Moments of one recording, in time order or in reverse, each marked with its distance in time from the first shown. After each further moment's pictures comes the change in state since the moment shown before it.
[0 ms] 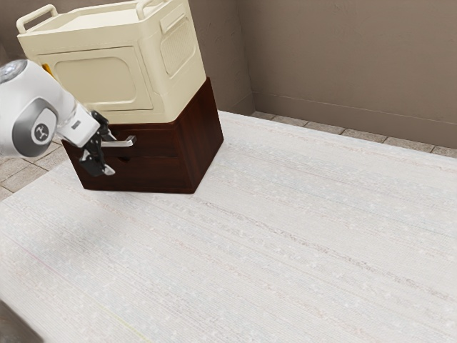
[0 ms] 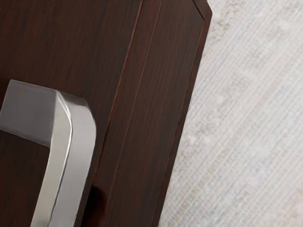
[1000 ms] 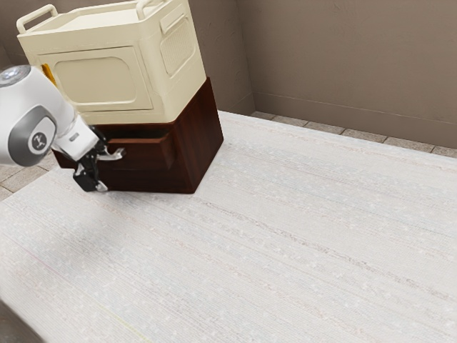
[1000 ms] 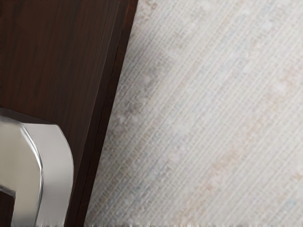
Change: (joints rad) arm 0.161 0.147 -0.116 -0.157 -0.056 -0.034 0.009
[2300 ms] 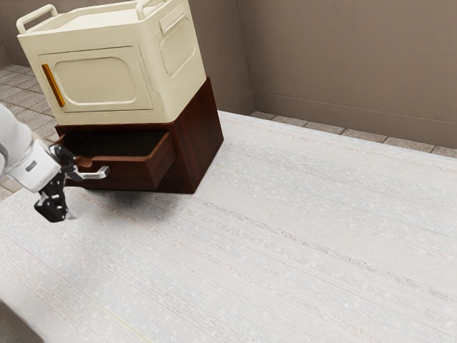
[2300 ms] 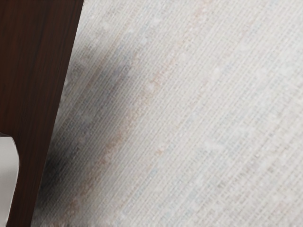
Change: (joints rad) arm 1.308 -0.111 -1.273 -0.421 -0.020 0.044 -0.009
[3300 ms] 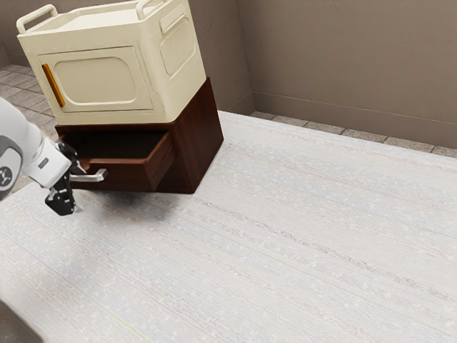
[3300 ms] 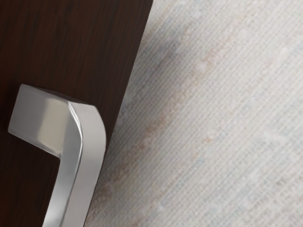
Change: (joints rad) arm 0.013 0.128 0.040 0.042 -0.056 0.114 -0.006
